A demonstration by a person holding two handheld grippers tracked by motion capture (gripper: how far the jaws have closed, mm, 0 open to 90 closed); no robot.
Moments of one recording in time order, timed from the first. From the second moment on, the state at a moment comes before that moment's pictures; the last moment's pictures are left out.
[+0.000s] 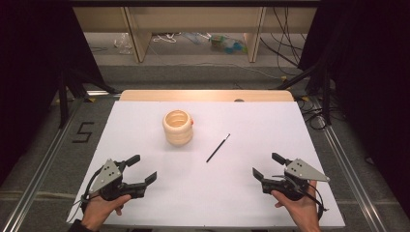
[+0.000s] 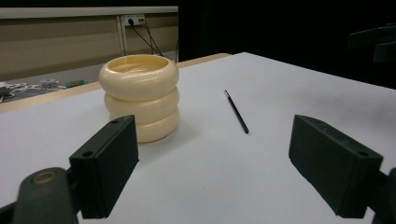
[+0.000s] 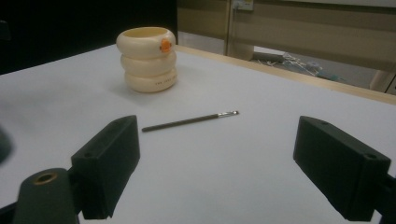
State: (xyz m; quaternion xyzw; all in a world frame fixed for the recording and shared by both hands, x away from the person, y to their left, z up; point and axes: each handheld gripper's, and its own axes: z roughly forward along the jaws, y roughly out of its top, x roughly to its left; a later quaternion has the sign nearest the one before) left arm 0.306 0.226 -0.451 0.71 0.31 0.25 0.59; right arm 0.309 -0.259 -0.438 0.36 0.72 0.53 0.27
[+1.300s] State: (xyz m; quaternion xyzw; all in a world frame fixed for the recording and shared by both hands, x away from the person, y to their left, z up) left arm 0.307 0.222 -0.454 0.72 0.30 0.25 0.58; right arm 0.340 -0.250 -0.420 0.39 0.76 0.46 0.24
